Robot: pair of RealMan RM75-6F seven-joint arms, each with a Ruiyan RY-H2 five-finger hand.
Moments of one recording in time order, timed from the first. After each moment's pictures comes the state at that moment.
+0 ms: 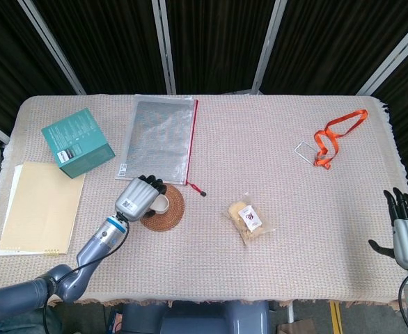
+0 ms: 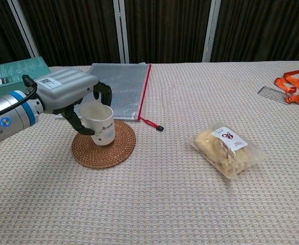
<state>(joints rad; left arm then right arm) -0.67 -1.66 -0.21 -1.33 1.47 0.98 0.43 0.11 -1.12 0.14 -1.61 -1.31 1.41 -0.19</state>
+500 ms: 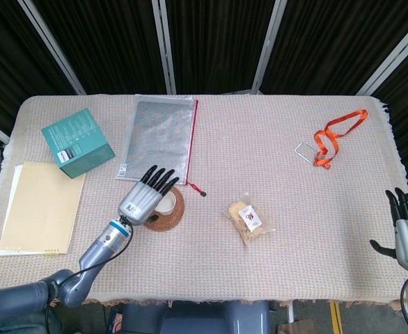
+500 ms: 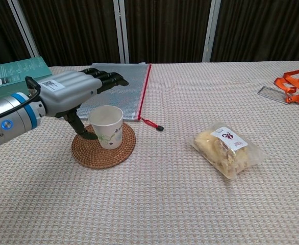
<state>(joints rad) -0.67 -1.62 -0.19 -1.45 1.39 1.00 0.54 0.10 -1.12 0.13 -1.61 -1.31 1.42 -0.17</state>
